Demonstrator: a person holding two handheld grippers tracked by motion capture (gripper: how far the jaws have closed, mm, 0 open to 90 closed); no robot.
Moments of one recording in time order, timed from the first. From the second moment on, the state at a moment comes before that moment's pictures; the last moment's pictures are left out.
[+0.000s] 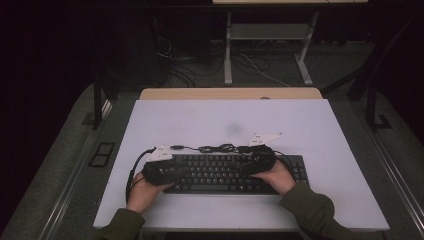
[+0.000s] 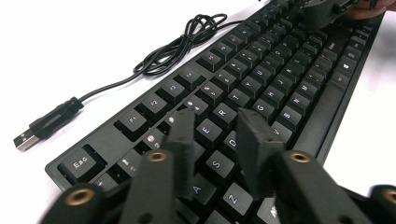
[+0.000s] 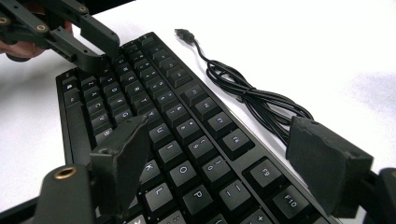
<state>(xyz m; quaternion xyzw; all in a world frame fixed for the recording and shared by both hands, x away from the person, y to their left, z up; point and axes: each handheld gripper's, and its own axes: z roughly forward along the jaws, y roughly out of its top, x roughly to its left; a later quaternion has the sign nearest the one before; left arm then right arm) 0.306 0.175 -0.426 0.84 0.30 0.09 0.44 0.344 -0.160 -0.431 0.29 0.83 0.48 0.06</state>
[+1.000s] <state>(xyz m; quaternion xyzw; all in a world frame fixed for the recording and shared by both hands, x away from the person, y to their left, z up) 0.309 0.169 -0.436 0.85 0.30 0.06 0.42 0.343 -0.157 -0.433 0.29 0.83 0.47 0.06</state>
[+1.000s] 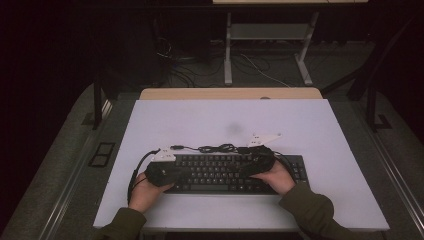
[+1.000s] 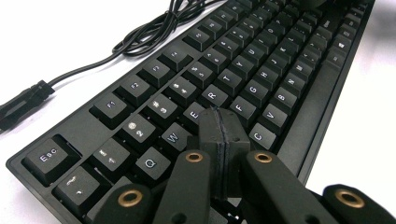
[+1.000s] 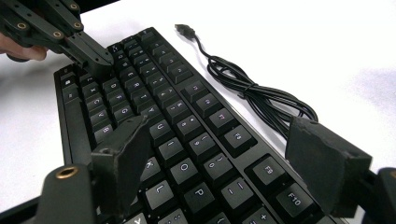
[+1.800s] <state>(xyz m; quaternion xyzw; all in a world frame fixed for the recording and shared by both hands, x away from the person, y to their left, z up) 0.310 0.170 -0.435 0.86 0.30 0.06 0.42 0.344 -0.158 -0.433 0.29 0.83 0.47 0.06</state>
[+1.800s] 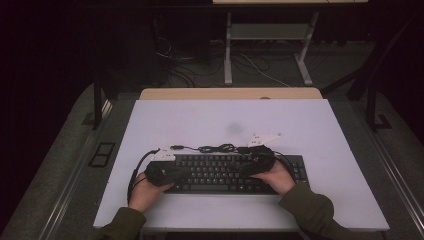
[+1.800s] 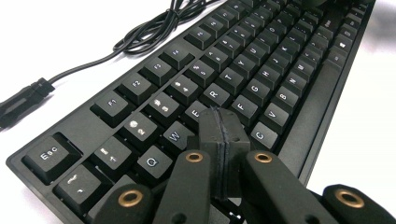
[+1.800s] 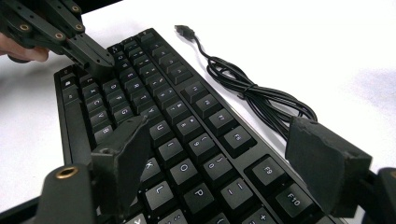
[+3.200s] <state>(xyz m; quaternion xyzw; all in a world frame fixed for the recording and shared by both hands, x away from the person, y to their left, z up) 0.295 0.141 -0.429 0.87 0.23 0.01 0.43 0.344 -0.159 -0.432 0.29 0.83 0.47 0.06</state>
